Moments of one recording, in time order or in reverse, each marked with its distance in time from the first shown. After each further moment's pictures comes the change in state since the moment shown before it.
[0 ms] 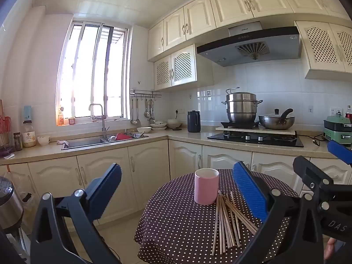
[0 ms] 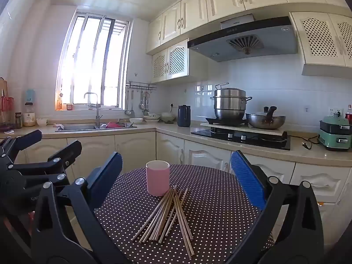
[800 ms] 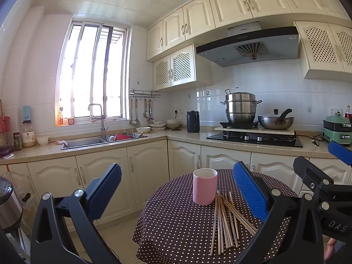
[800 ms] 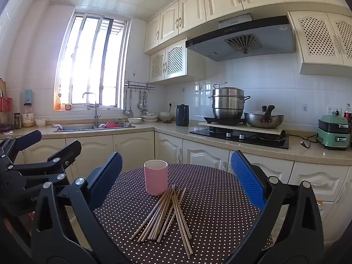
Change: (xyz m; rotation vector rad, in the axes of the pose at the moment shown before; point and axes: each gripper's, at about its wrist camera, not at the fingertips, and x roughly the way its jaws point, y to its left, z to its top) left arm -0.002 -0.011 0.003 0.001 0.000 -0.001; right arm -0.006 -0.006 -0.003 0.001 0.004 -0.007
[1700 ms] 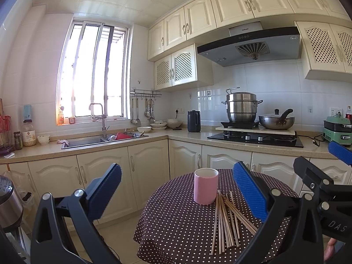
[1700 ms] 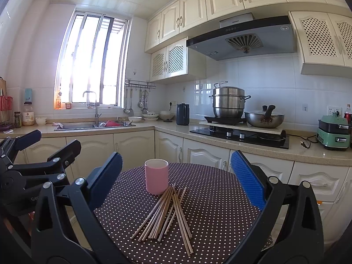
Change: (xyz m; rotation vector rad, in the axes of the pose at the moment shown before) left arm 0.000 0.007 -0.001 -0.004 0.000 -0.002; right arm 0.003 0.003 0.004 -0.002 0.013 0.000
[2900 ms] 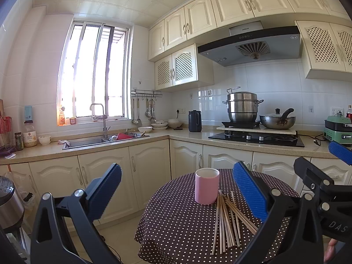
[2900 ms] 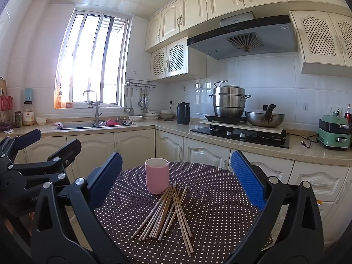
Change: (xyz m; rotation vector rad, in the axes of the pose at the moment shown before) left arm 0.000 0.001 -0.001 -0.001 0.002 0.000; right arm 0.003 0.005 0.003 -0.001 0.006 -0.001
